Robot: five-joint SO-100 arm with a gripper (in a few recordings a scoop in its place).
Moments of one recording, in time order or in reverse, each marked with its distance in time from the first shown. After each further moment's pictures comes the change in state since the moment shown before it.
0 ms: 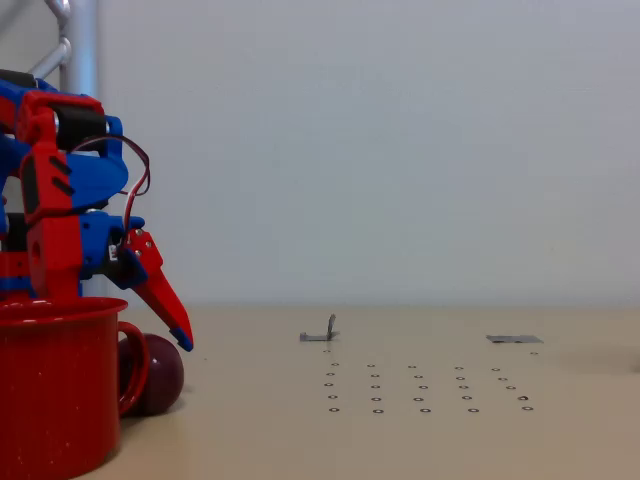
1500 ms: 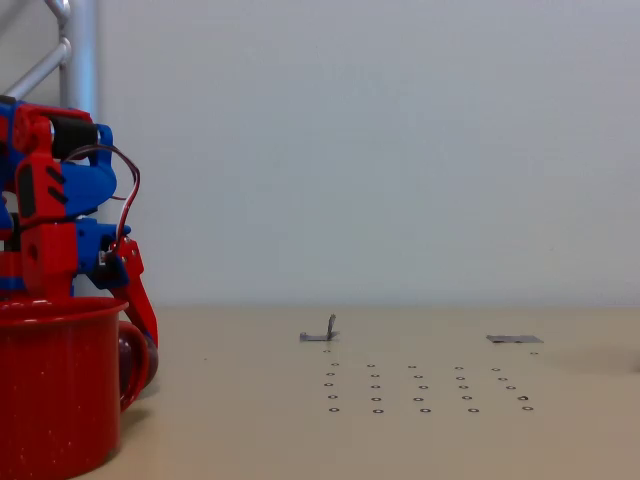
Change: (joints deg) arm -4.7 17.5 12.5 11.2 -3.9
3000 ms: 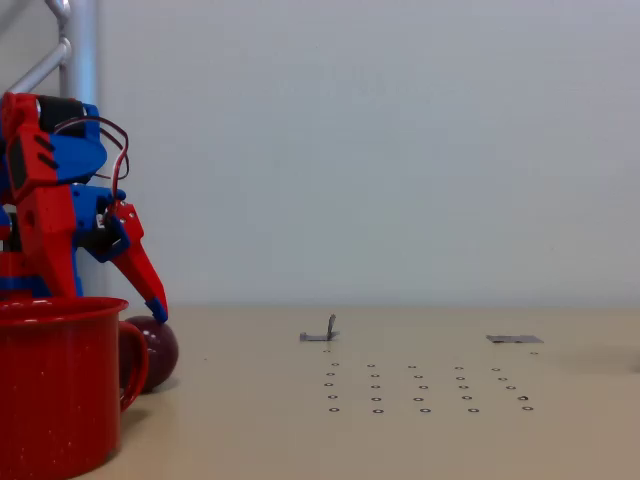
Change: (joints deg) arm 1.8 12.3 -1.1 0.7 -1.7
